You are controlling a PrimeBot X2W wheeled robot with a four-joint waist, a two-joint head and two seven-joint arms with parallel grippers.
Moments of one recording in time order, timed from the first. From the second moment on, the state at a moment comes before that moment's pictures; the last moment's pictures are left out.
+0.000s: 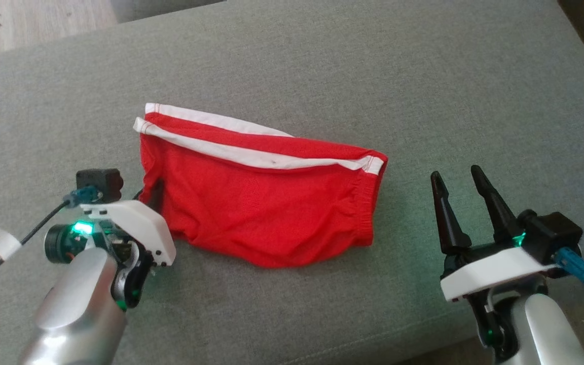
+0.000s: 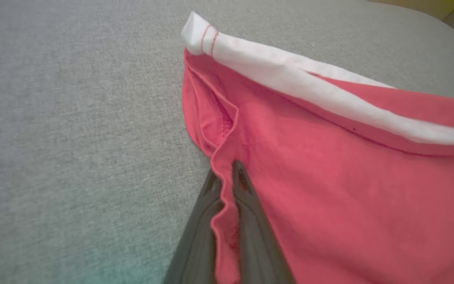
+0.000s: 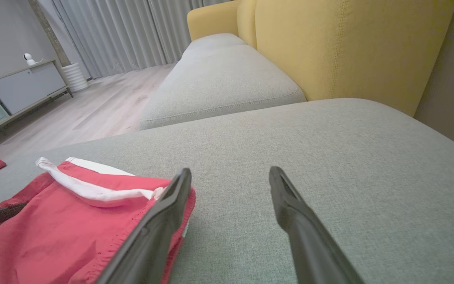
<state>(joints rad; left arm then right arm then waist) -0.50 0.27 -0.45 0.60 -0.62 -0.02 0.22 -0.07 -0.05 0.12 0.06 0.21 0.12 -0.04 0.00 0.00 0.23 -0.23</state>
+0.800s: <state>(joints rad) -0.11 0.28 -0.41 0.31 -0.73 0.08 0.17 0.00 -0.05 0.05 0.07 0.21 0.12 -0.02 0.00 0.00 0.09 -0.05</state>
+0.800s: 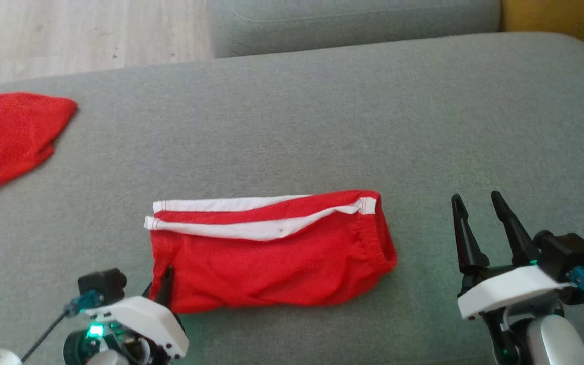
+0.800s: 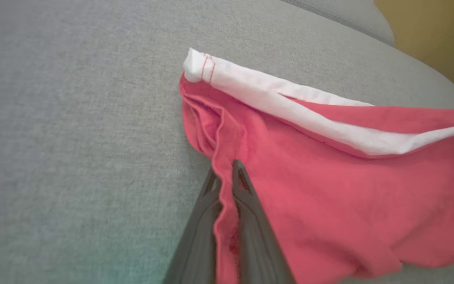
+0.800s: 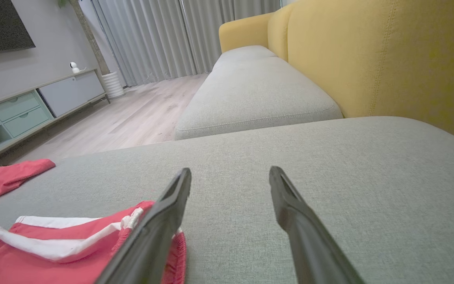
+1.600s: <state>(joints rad) -0.03 0.26 -0.42 0.18 -0.60 0.16 -0.13 0.10 -0.05 0.05 0.09 0.20 0.12 0.05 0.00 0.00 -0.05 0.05</state>
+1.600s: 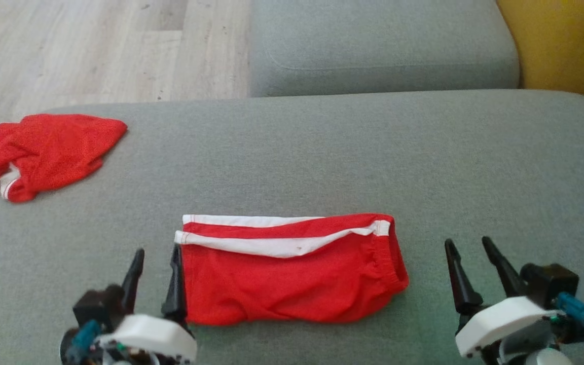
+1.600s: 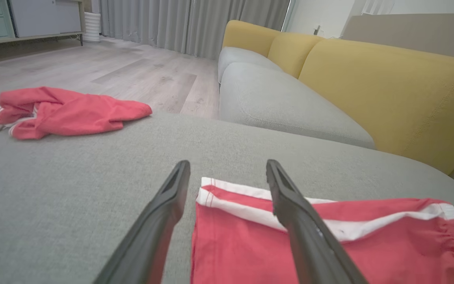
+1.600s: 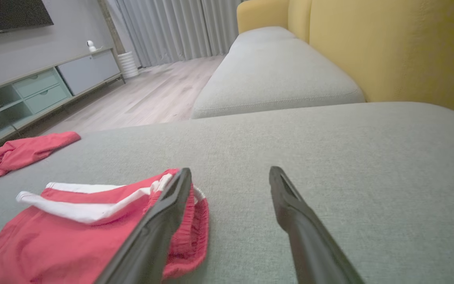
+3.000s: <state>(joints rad) 0.02 0.25 -0.47 0.14 -0.56 0.21 -0.14 -0.23 -0.05 0.06 0.69 0.29 0.12 0.37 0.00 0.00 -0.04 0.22</state>
